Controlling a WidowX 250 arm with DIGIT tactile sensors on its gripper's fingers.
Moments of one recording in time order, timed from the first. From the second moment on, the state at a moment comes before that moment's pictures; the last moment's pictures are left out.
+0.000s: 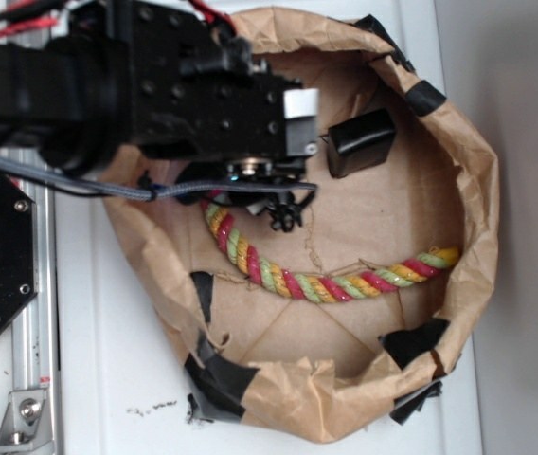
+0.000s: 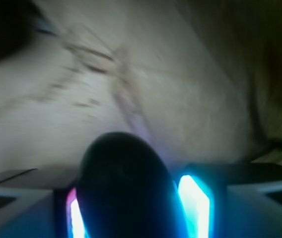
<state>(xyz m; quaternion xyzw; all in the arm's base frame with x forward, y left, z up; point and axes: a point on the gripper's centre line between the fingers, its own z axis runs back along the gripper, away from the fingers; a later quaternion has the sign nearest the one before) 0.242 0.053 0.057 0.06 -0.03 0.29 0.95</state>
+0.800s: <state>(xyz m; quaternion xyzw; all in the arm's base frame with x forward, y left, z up) 0.291 -0.005 0.161 0.05 -0.15 0.06 0.99</state>
